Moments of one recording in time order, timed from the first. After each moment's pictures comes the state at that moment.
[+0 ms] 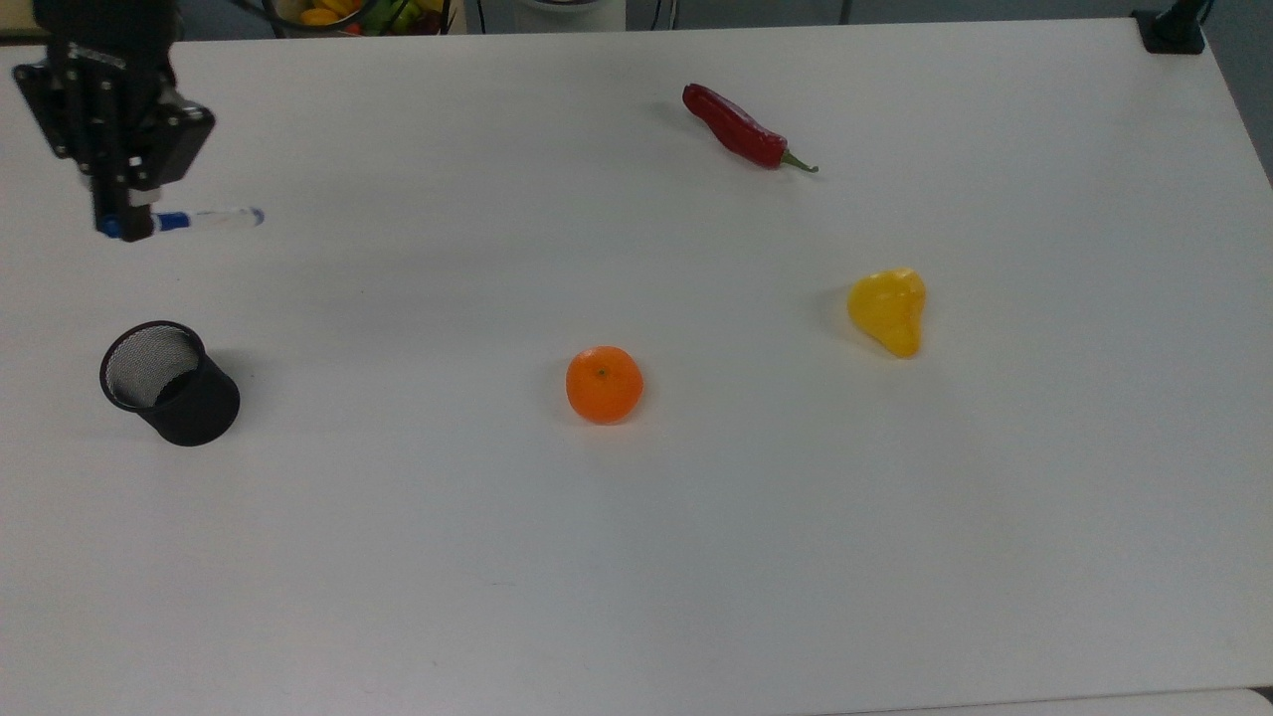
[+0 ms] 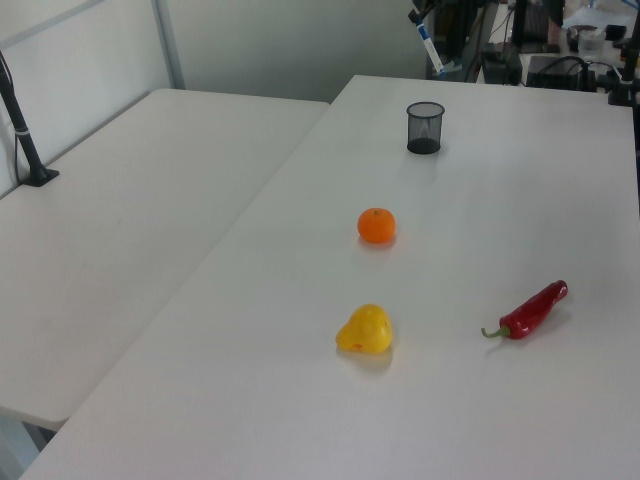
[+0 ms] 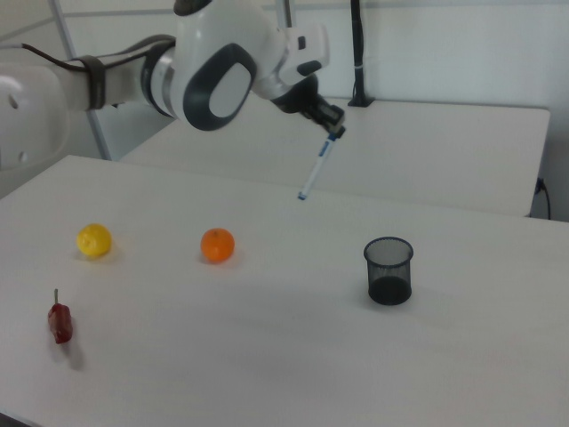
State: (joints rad) arm -0.10 0.25 -0.15 -1.53 0.07 2.46 0.07
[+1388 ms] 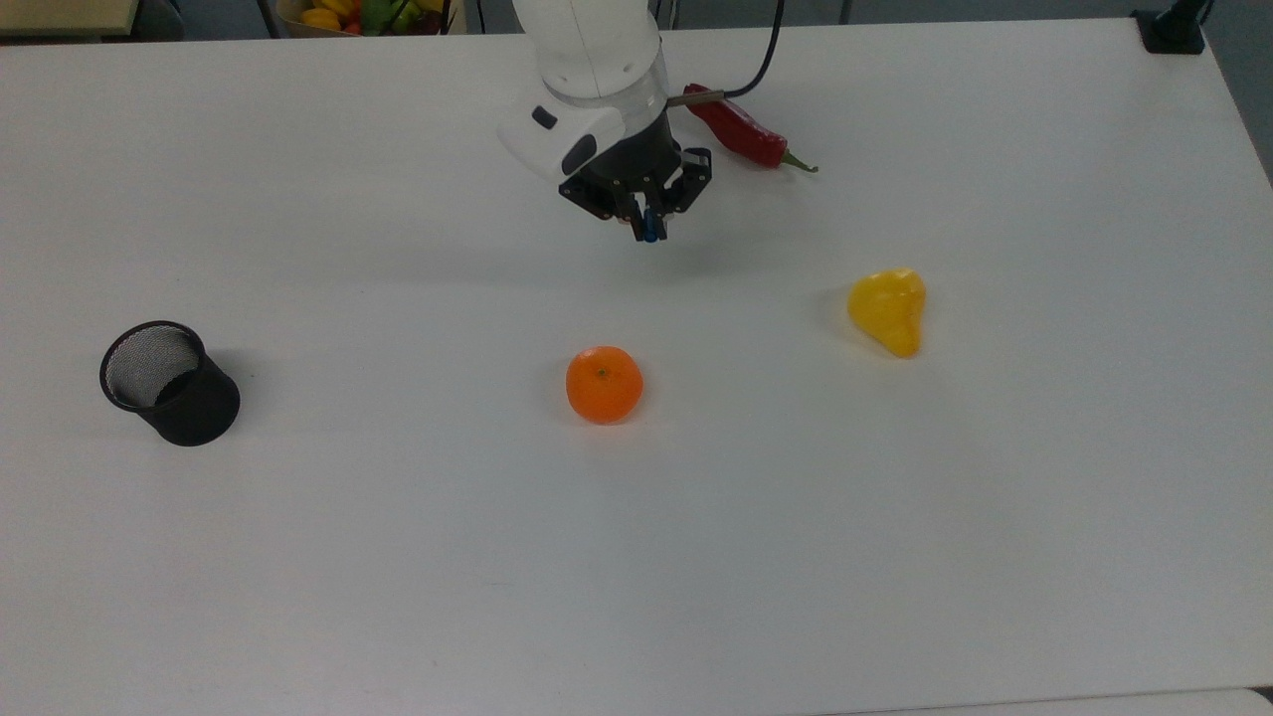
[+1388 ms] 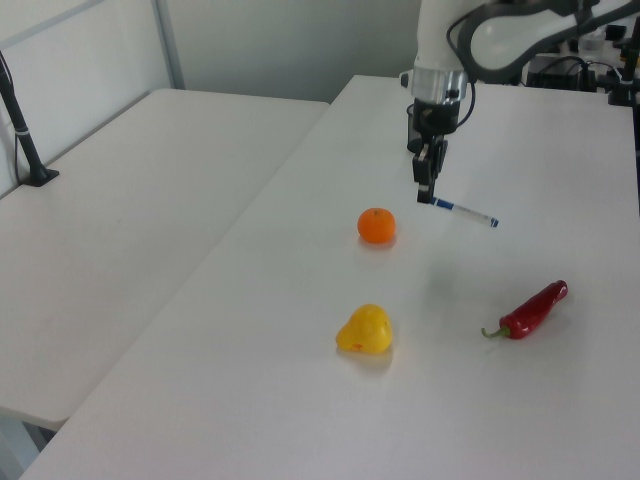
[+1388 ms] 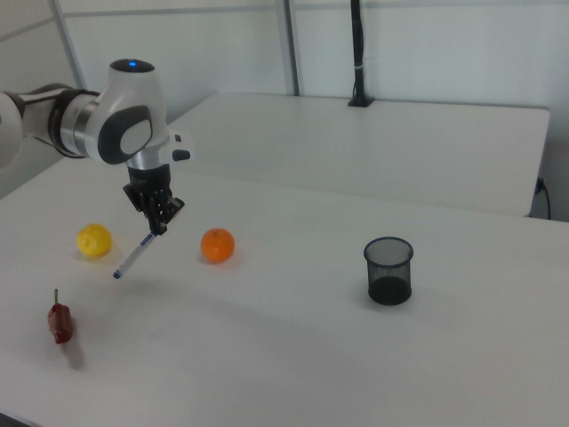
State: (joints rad) arm 0.03 0.25 0.17 -1.77 0.16 2.07 0.07
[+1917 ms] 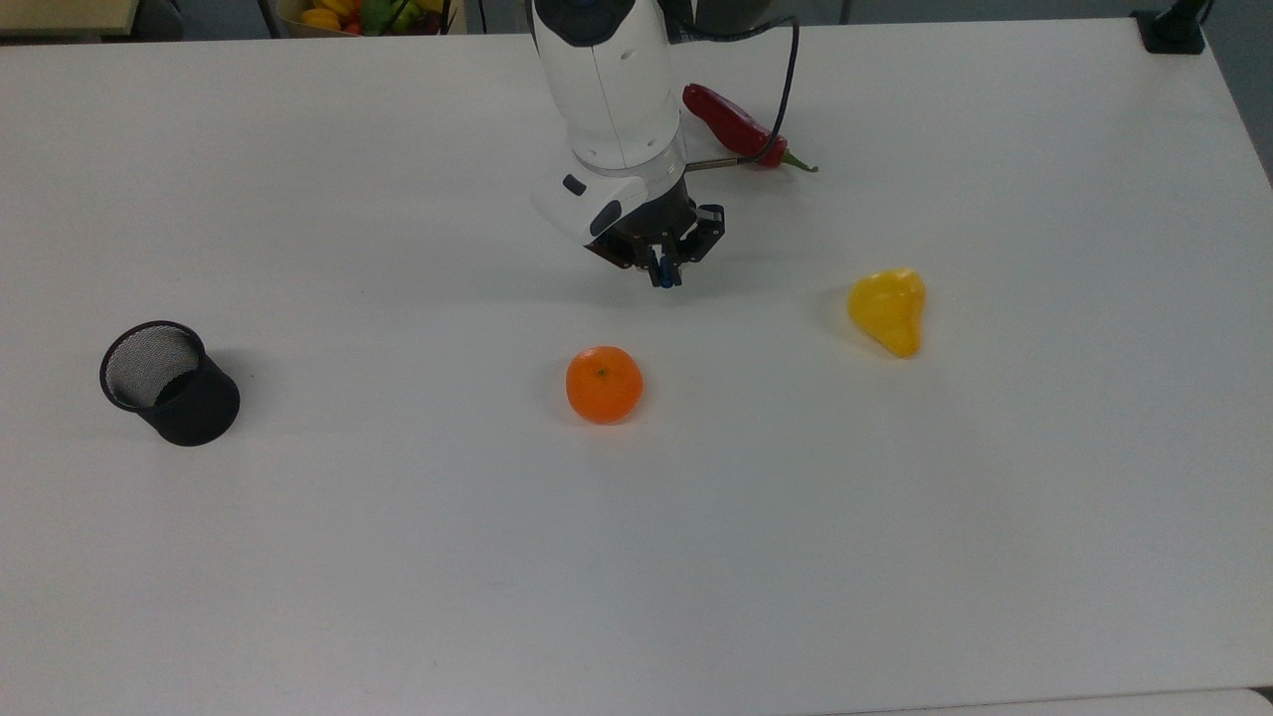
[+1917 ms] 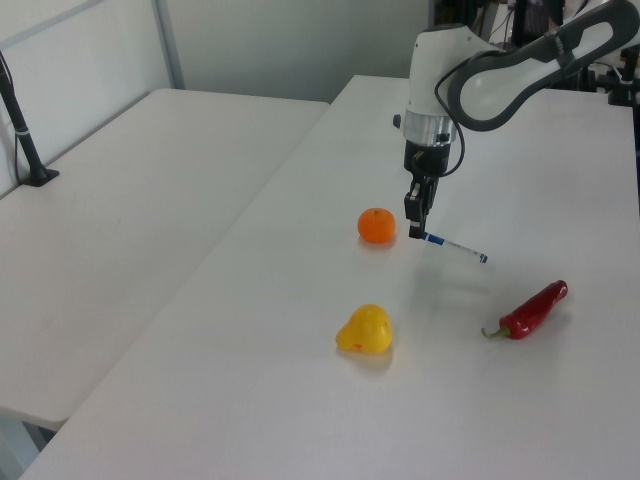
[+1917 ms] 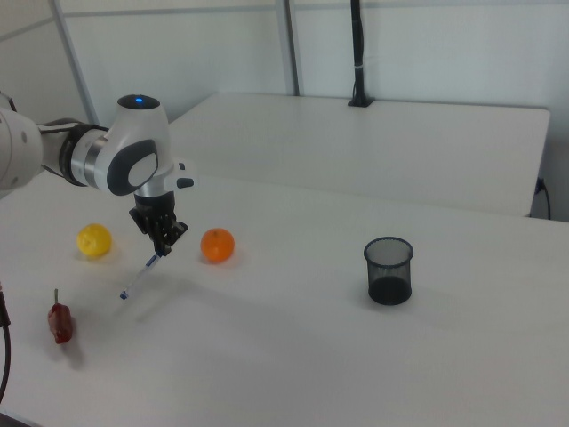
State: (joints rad) arm 0.06 0.33 0.17 -1.83 0.16 2.22 0.07
